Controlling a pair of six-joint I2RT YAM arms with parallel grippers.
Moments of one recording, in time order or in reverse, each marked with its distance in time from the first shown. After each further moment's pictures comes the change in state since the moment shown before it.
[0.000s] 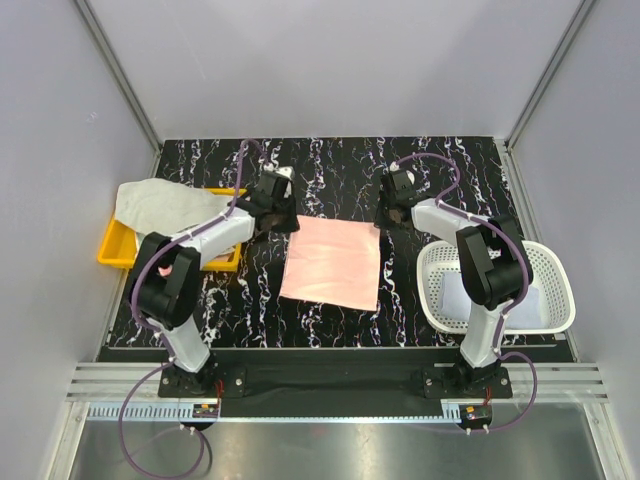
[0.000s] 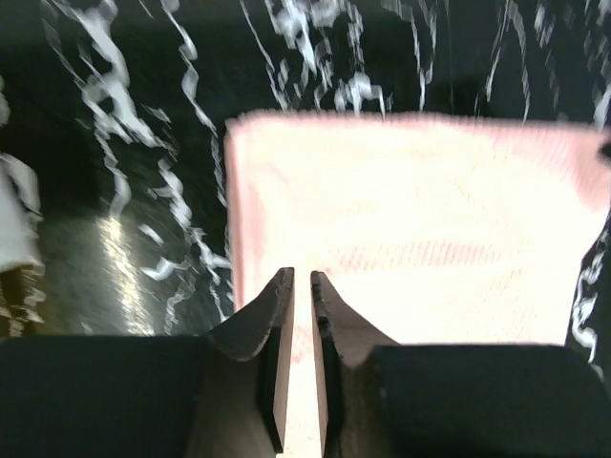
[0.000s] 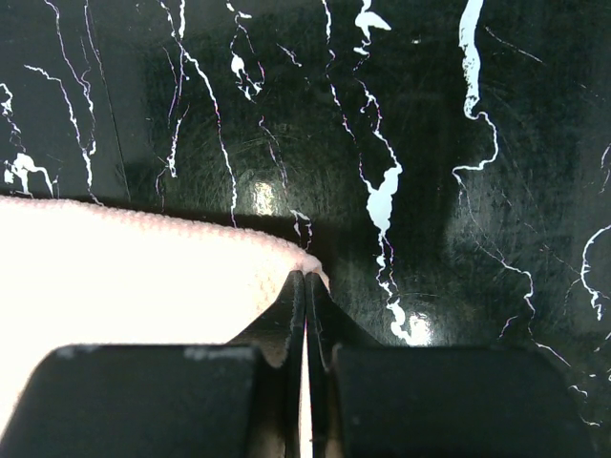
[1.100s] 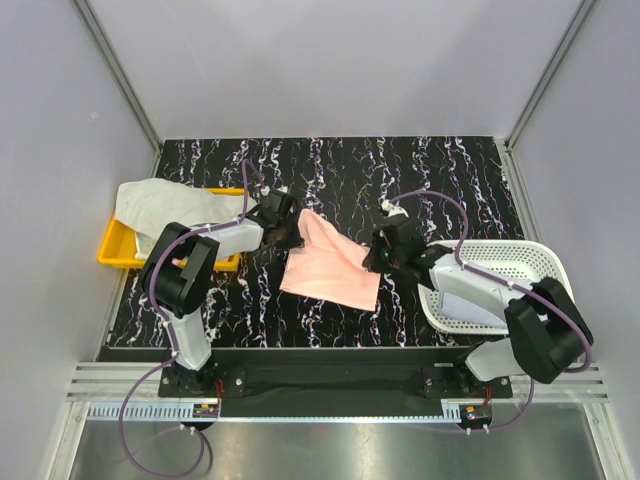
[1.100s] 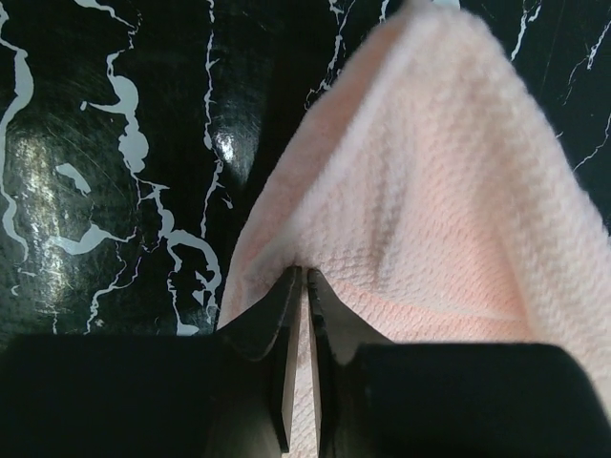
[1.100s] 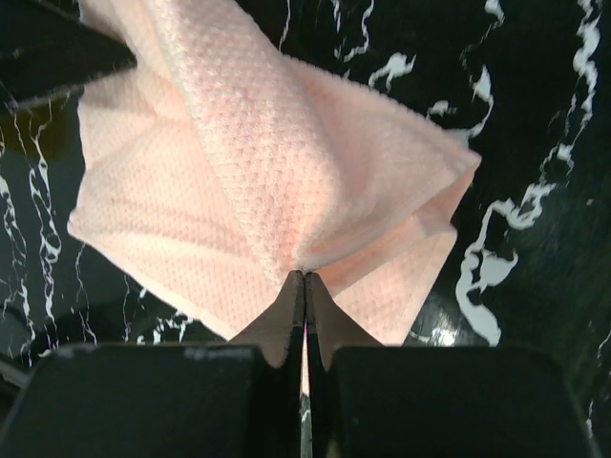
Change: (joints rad) left arm -0.031 0.107 -0.138 0.147 0.010 -0.238; right arm 0.215 -0.483 -0.463 0.128 -0.095 0.068
